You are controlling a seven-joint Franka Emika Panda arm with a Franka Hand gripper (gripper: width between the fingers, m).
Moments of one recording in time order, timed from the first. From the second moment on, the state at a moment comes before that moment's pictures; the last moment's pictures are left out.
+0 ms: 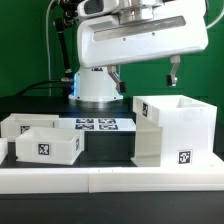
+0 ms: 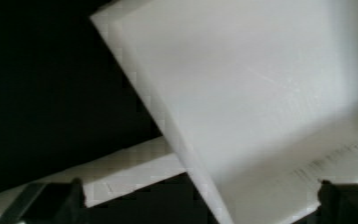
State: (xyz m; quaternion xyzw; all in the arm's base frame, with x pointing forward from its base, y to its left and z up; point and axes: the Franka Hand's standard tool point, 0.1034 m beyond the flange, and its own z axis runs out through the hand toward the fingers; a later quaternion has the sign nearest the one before) arm 0.593 0.039 0.140 -0.98 0.14 -0.07 0.09
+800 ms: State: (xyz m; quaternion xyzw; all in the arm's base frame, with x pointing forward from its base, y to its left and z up) arm 0.558 -0.053 0.123 -0.99 0.08 -0.05 0.05
